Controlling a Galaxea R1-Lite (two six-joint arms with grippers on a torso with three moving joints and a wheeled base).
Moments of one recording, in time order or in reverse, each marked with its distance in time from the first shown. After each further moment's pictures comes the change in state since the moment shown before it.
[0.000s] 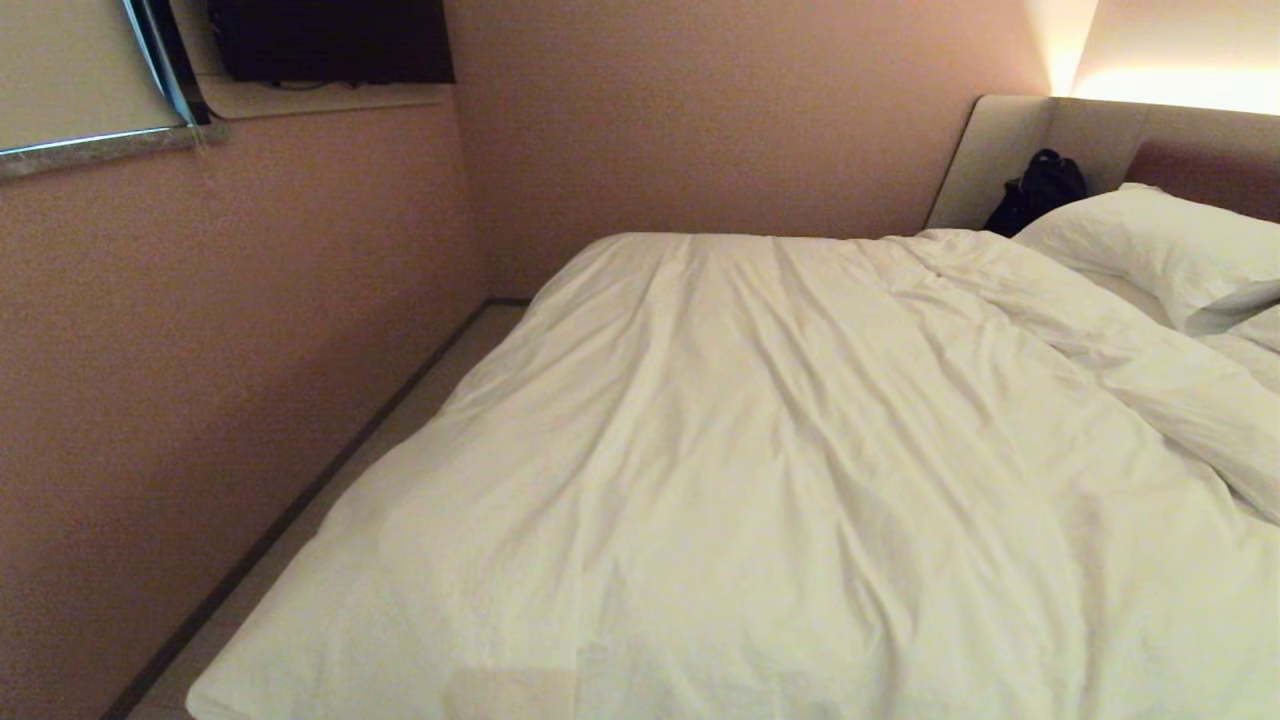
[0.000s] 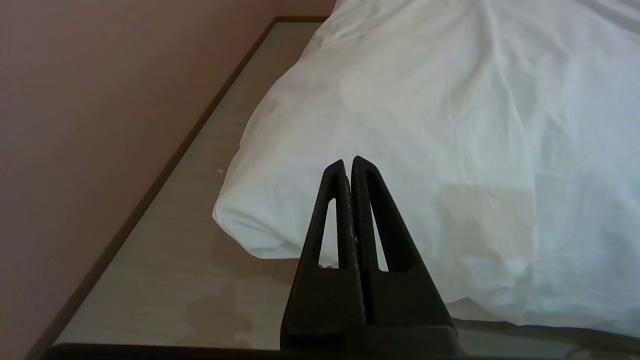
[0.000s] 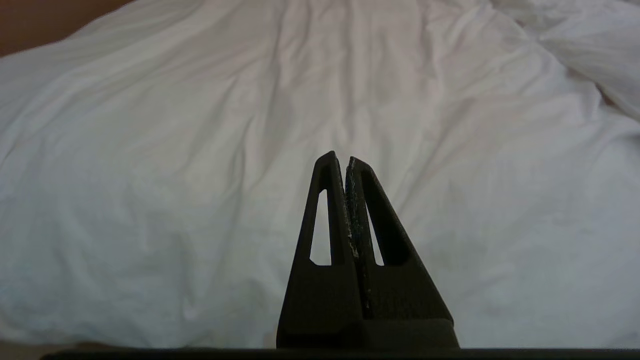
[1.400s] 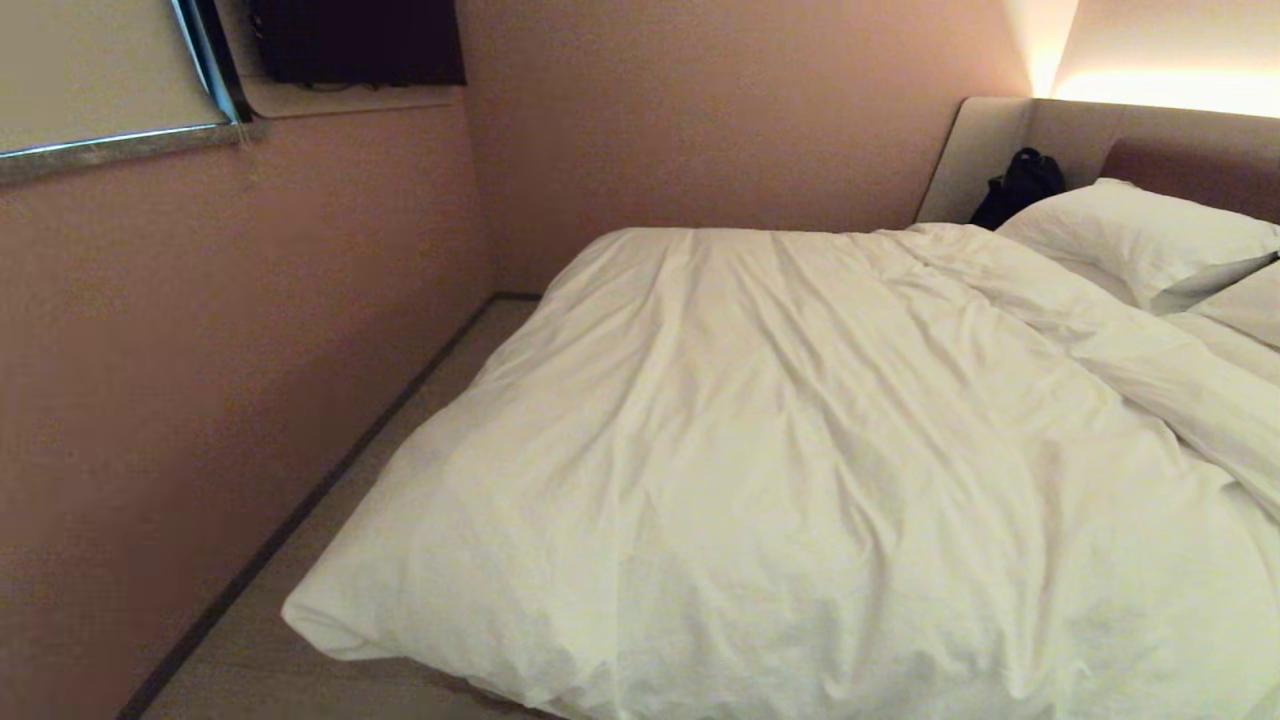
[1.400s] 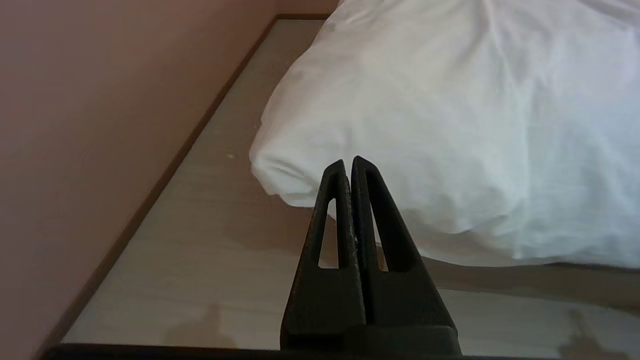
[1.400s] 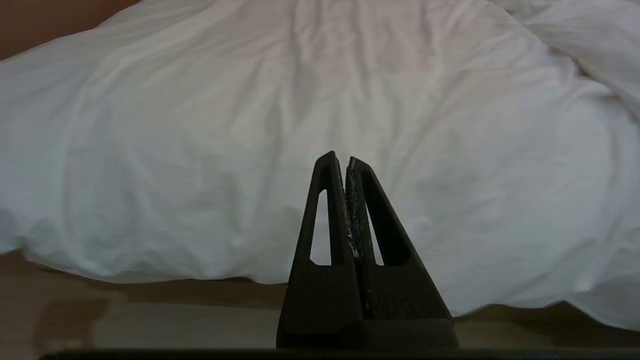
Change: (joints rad) left arm 0.000 0.000 0.001 -0.005 -0.001 -0.006; right arm 0.000 0.000 0.000 -0.001 0.000 0.000
